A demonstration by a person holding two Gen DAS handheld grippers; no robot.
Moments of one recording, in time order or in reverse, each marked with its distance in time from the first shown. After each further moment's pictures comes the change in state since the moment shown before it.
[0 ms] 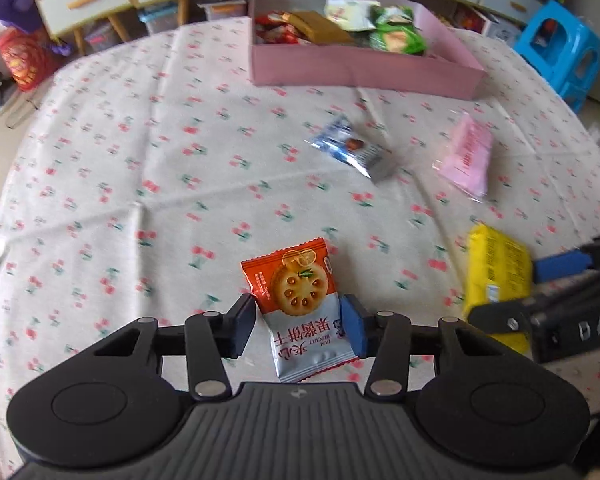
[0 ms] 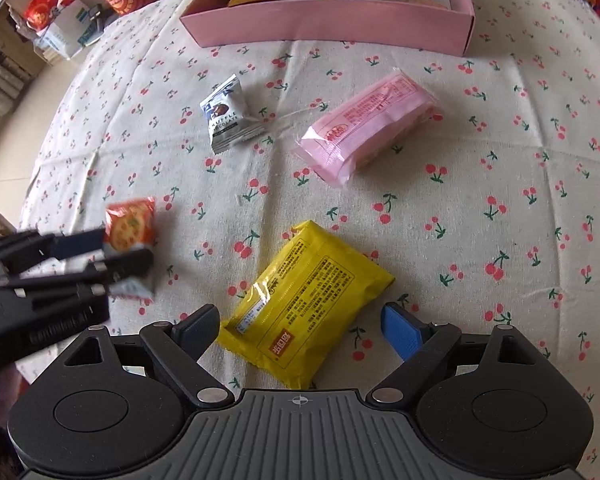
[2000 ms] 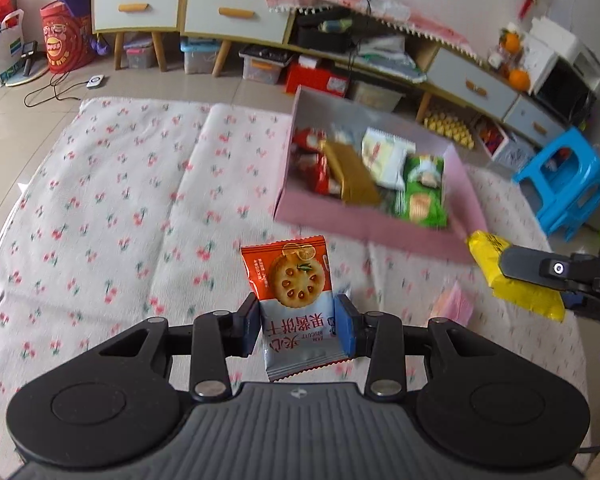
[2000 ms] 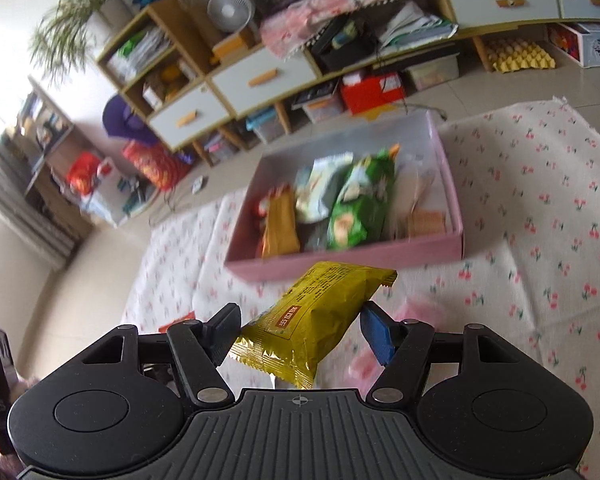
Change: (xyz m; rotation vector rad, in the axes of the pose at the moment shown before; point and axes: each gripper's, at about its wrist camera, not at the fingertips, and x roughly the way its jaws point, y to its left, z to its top) left arm -0.021 0.029 0.077 -0.275 -0.183 -0.102; right arm -0.074 -0.034 0.079 0.197 -0.461 0.208
